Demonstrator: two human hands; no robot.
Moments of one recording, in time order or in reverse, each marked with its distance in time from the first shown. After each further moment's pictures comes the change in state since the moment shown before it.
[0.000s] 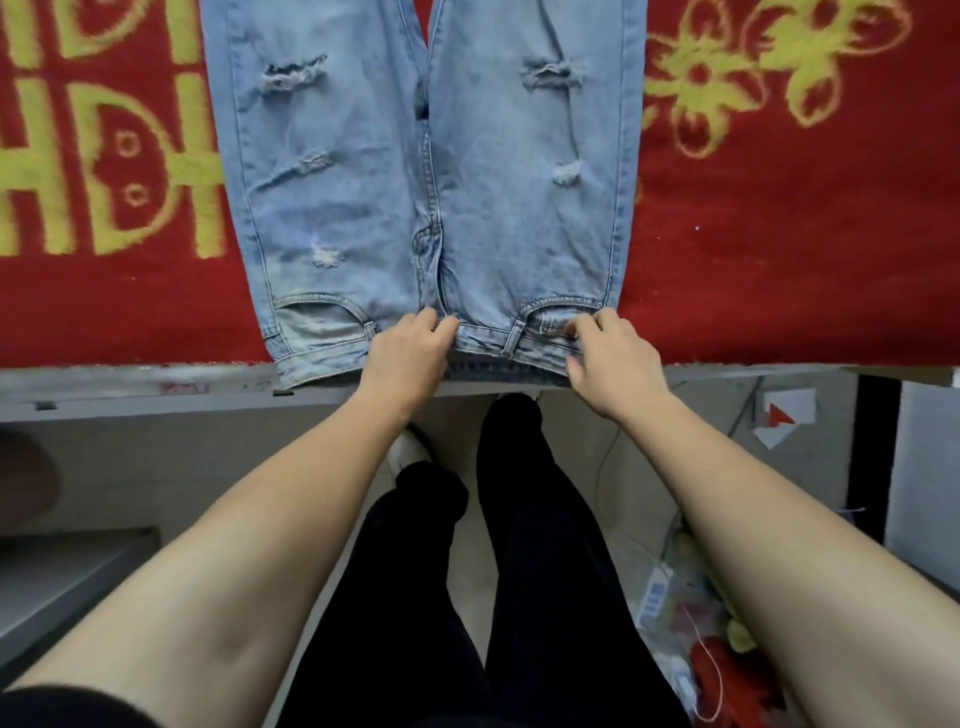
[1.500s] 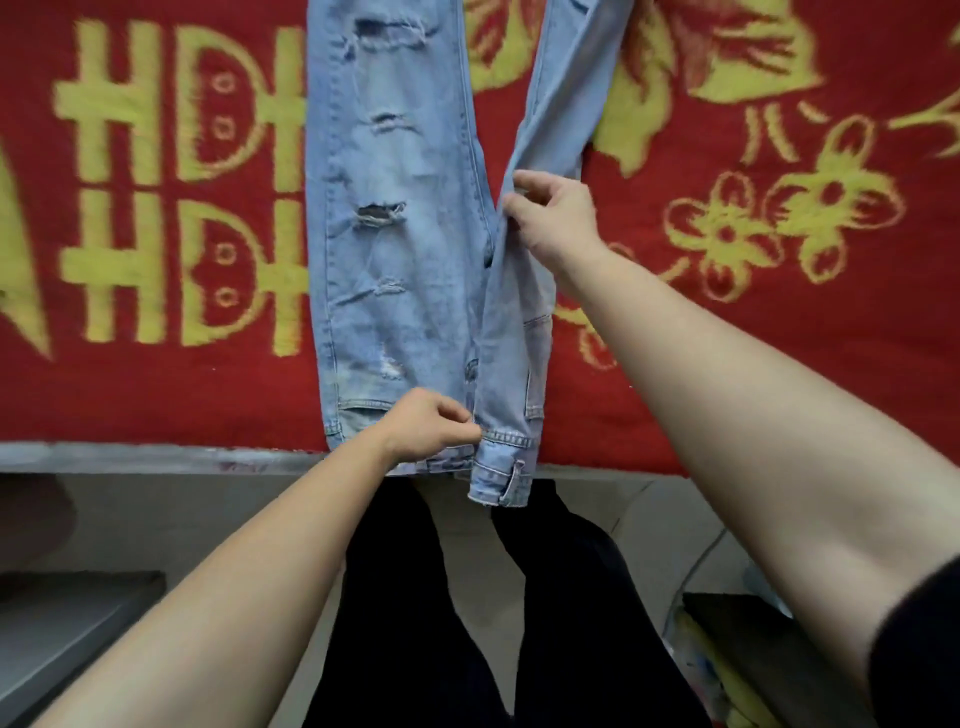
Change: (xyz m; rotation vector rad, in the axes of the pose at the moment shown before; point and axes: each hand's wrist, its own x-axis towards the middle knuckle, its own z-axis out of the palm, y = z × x) left_hand 0.032 -0.065 -0.059 -1.099 -0.493 -0.444; right_hand 0.185 -0.133 -0.181 1.183 0.267 0.021
